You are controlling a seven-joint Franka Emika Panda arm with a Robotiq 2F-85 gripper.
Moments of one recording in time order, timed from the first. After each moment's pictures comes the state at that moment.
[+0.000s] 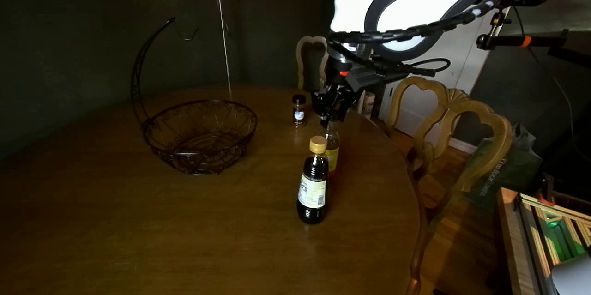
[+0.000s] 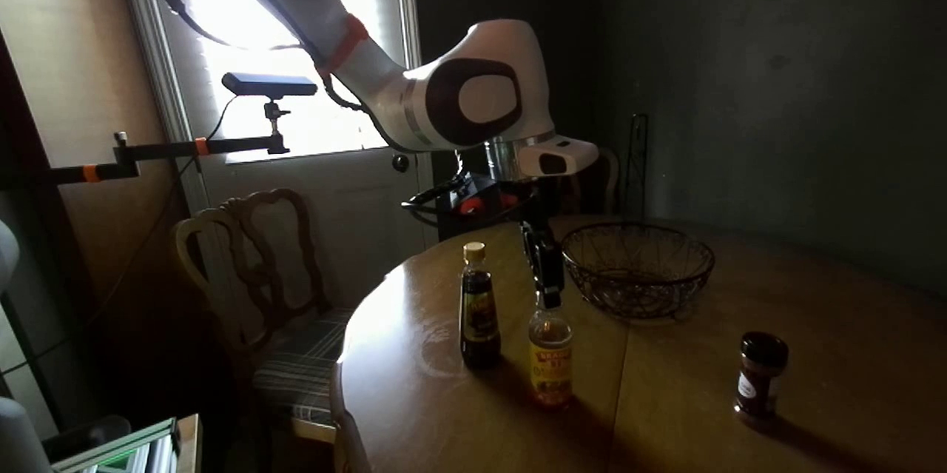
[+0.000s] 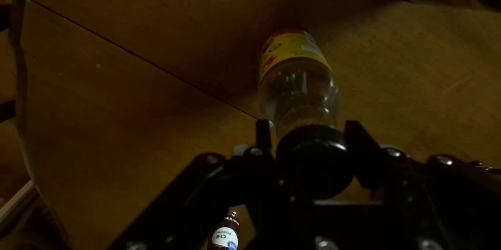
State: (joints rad) arm -0.04 0.06 -0.01 -2.28 -0.16 2.47 0.53
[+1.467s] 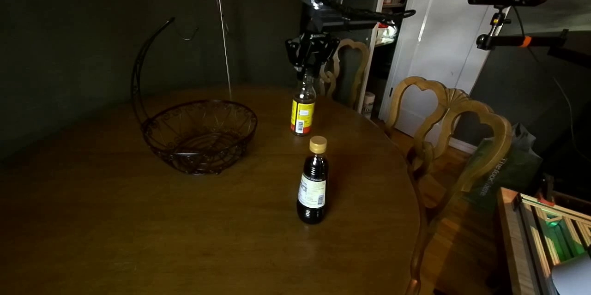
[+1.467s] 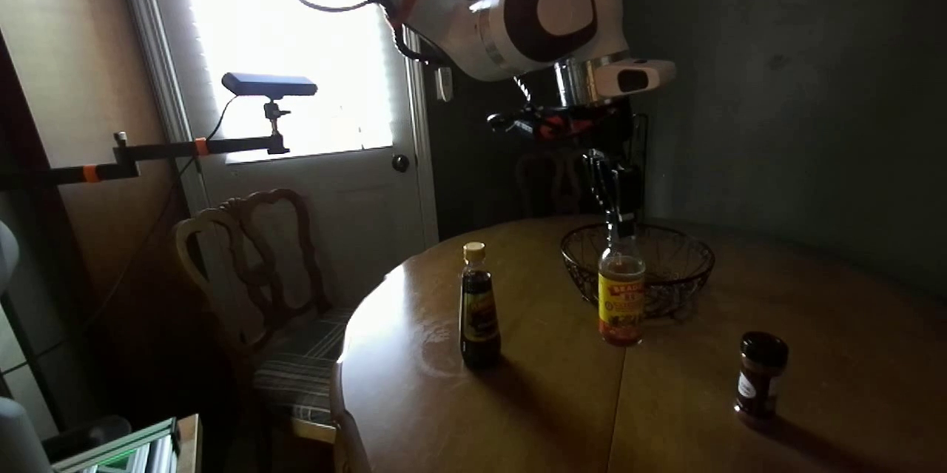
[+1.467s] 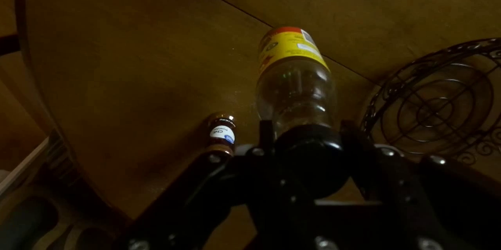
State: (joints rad) arm -0.04 0.20 -0.06 -1.88 -0.12 2.27 0.48
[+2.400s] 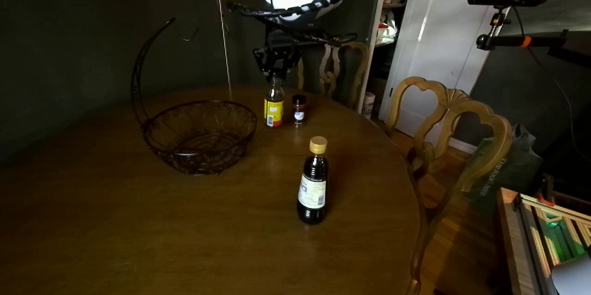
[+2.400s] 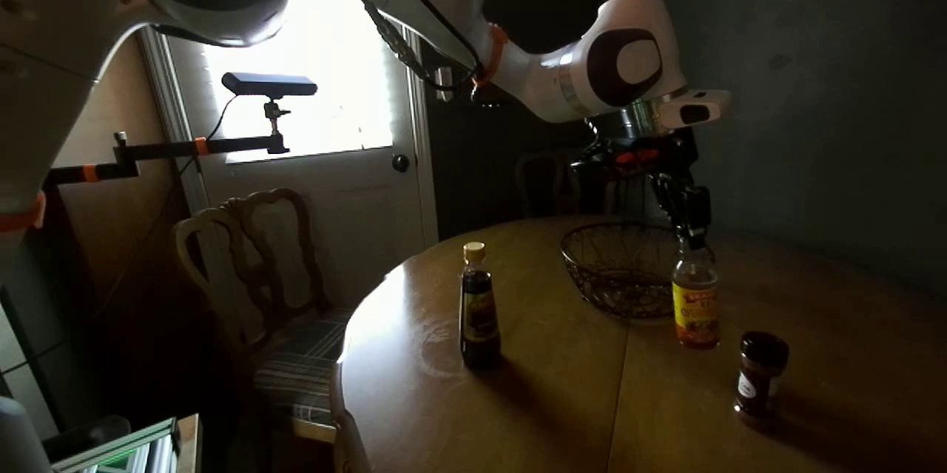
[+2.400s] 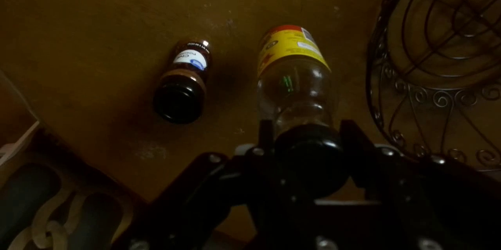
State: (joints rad) arm 0.01 0.58 -0.14 -1.43 -0.14 2.29 0.57
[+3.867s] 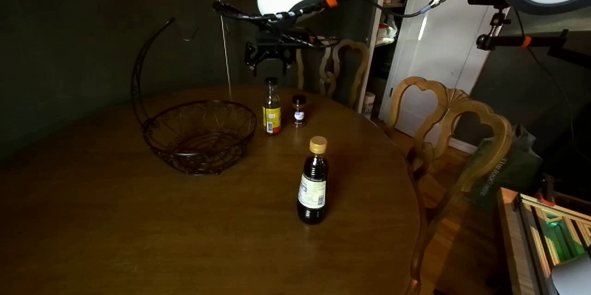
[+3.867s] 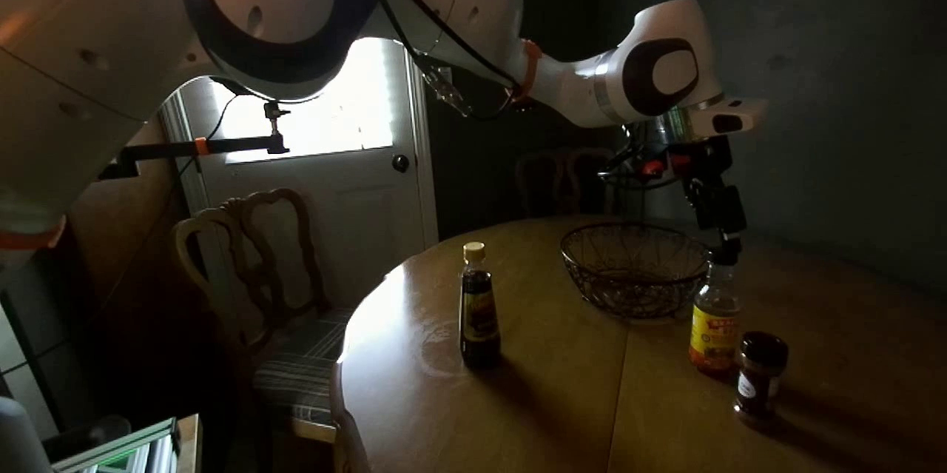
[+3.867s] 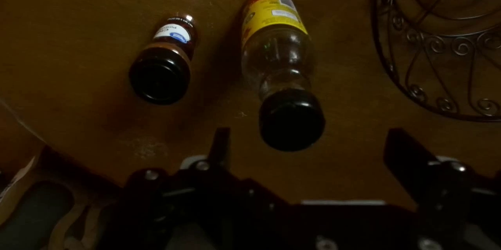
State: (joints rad) arm -0.01 0.77 -0.18 -1.15 -0.06 2.20 0.63
